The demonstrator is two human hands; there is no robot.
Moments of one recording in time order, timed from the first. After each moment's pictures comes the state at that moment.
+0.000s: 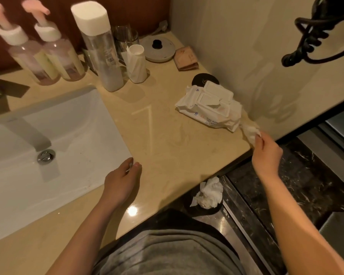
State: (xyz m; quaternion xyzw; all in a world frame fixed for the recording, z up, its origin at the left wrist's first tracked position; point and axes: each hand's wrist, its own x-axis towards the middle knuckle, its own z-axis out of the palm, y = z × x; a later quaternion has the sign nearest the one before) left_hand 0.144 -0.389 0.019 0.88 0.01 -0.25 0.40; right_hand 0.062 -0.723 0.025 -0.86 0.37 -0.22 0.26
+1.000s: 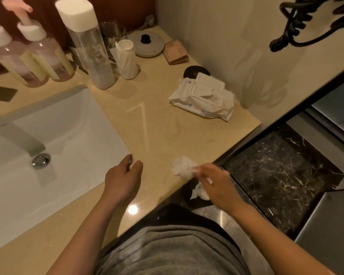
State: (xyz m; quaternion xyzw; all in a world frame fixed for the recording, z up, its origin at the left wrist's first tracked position) left_hand 0.143 -0.388 0.018 0.89 -0.04 -0.25 0.38; right_hand 0.015 -0.596 0.017 -0.91 0.09 -0.09 0.39
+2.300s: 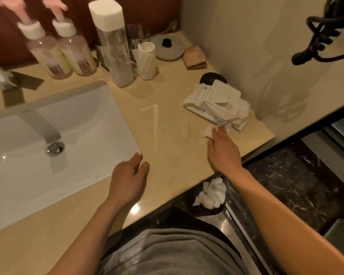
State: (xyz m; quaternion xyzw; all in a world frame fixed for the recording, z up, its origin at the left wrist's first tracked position) left_hand 0.133 -0.383 0.015 0.91 -0.09 -0.16 0.38; right_hand 0.105 -0.641 0.012 -0.97 0.20 0.02 0.14
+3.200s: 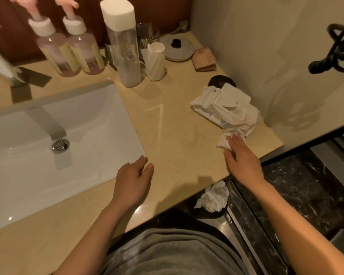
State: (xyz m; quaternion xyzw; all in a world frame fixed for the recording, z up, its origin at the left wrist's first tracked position) left_hand 0.134 -0.385 0.011 0.90 -0.08 -0.14 0.40; right_hand 0.084 -0.672 0.014 -0.96 0.18 0.00 0.19
